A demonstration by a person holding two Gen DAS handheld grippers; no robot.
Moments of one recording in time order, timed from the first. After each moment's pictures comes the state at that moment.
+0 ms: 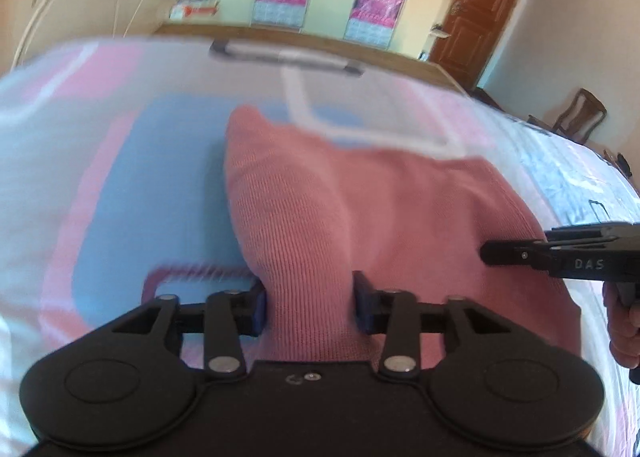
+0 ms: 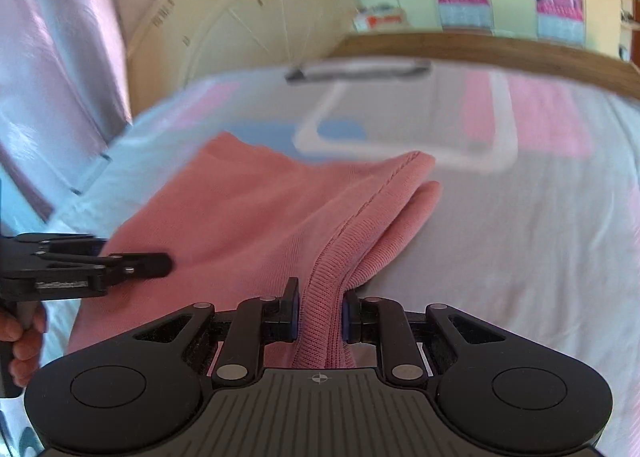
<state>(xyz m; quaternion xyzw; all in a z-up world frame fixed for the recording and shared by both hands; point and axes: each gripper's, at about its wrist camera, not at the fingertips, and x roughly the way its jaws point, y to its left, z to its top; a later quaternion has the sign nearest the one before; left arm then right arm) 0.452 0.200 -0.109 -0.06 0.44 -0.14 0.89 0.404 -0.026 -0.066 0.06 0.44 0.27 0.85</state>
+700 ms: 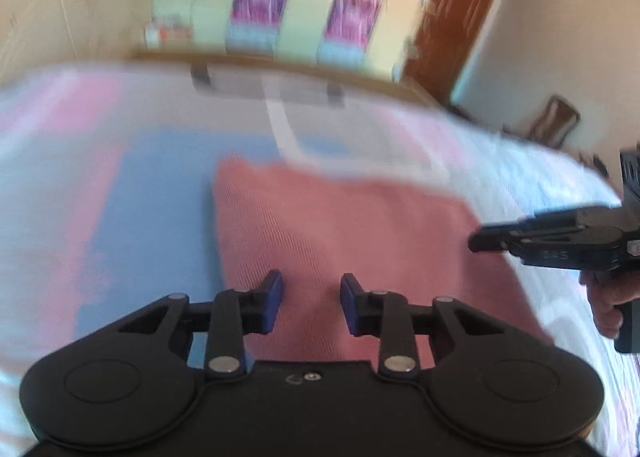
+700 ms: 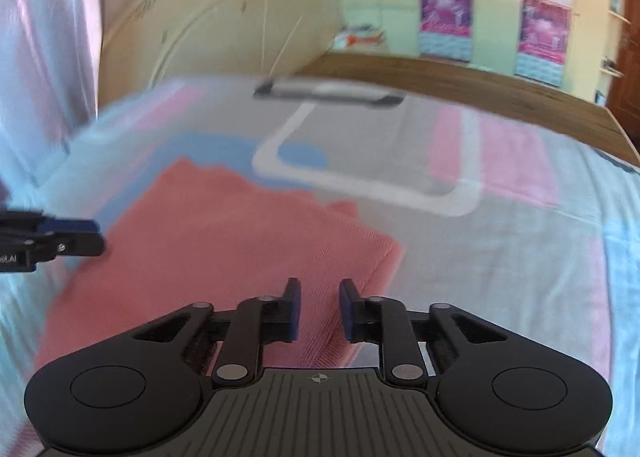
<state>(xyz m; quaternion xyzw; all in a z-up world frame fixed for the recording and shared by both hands) 0.466 0.209 -0.103 -0.05 0.41 -0.18 0.89 0.429 -0.021 -0.068 -0.03 0.41 0.23 0.88</state>
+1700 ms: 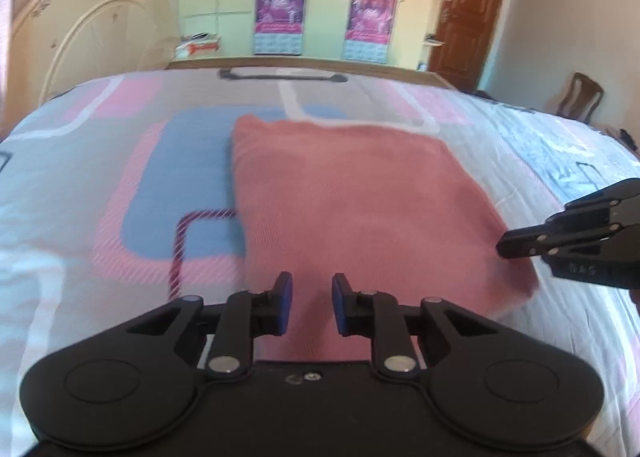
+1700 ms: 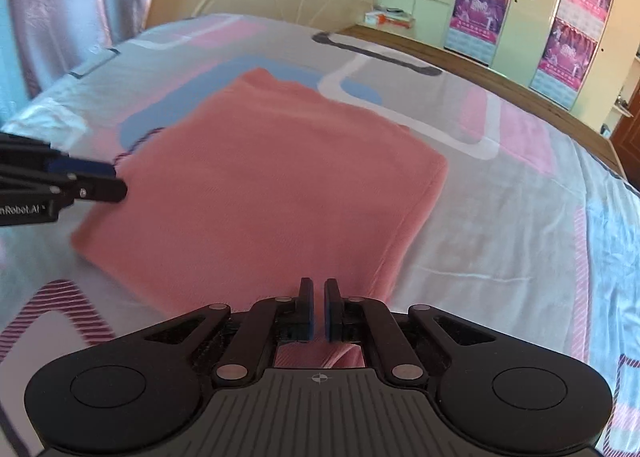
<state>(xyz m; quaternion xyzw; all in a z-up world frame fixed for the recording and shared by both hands) 0.345 0.197 -0.083 0.00 0.38 -0.11 0.92 0.313 0.001 -0.056 -0.11 0.42 0.25 0.87</state>
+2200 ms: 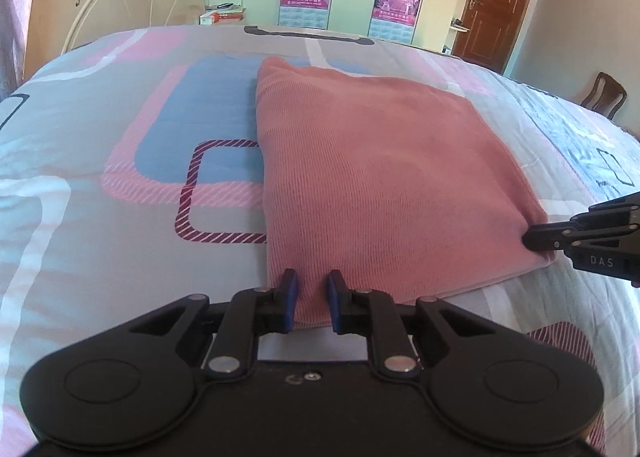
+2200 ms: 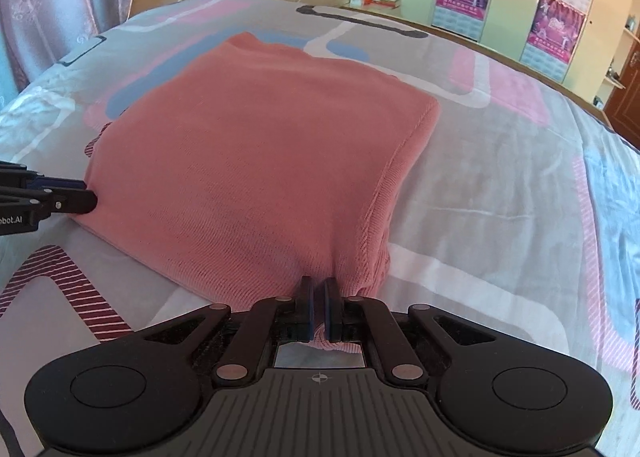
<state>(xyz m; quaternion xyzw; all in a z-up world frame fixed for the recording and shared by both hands) 0.334 0.202 -0.119 -0.01 0.42 -0.09 0.90 0.296 -0.011 -0.088 -0.09 0.44 0.22 0.87</state>
